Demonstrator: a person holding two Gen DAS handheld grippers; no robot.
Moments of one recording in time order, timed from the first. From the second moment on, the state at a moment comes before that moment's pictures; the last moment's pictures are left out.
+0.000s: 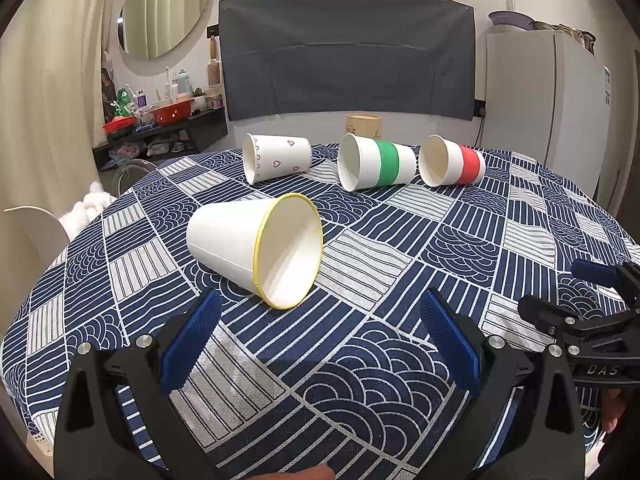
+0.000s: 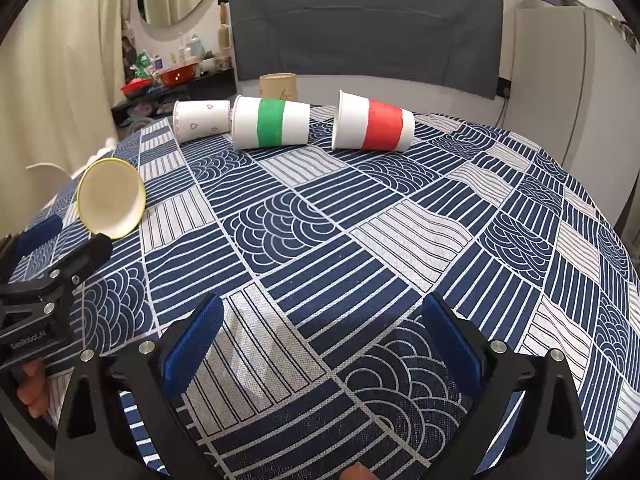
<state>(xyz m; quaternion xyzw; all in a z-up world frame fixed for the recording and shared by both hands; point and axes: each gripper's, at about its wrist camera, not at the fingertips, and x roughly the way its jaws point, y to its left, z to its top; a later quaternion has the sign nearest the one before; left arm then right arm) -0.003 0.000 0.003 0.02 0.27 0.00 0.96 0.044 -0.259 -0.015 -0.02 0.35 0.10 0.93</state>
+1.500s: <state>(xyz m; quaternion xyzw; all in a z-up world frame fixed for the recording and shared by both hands) -0.015 0.000 0.009 0.02 0.23 -0.01 0.97 0.044 -0.269 -0.012 0.00 0.34 0.08 0.94</state>
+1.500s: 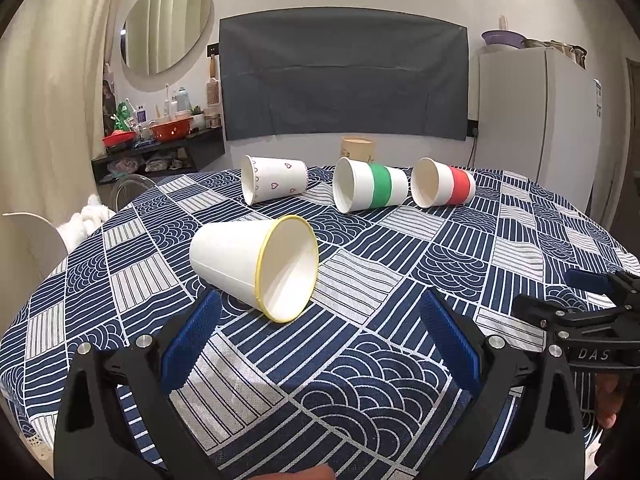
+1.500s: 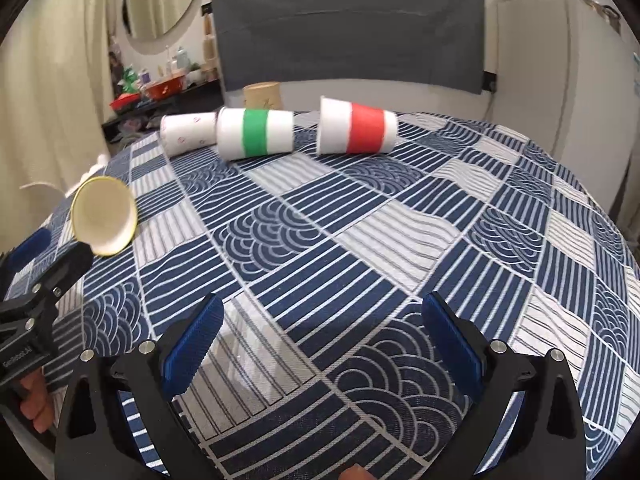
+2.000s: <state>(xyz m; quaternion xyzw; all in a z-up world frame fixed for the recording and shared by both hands) 0.036 0.012 0.067 0.00 0.27 -0.05 0.96 0.082 -0.288 0.069 0.00 0.28 0.07 0.96</state>
